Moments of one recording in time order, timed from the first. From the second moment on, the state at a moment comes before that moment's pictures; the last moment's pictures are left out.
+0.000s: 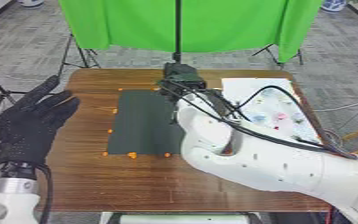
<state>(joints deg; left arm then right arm) 137.1 -43.6 -101.8 -138.3 23.4 22.3 26.5 -36.6 -64.3 11.9 -102.5 -117.8 7.9 58.0</state>
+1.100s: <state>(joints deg) 120.3 -33.8 -93.9 -136.4 23.3 19.1 31.2 -23.7 -79.0 -5.0 -89.5 -86.0 13.5 63.4</state>
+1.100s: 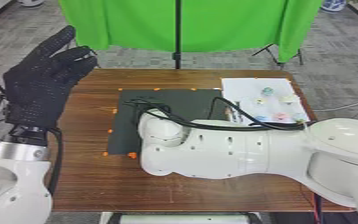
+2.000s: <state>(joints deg) 125.4 -33.6 -98.2 -137.1 22.5 19.2 33.5 -23.7 -77.7 -4.3 -92.5 -85.9 10.3 58.2</state>
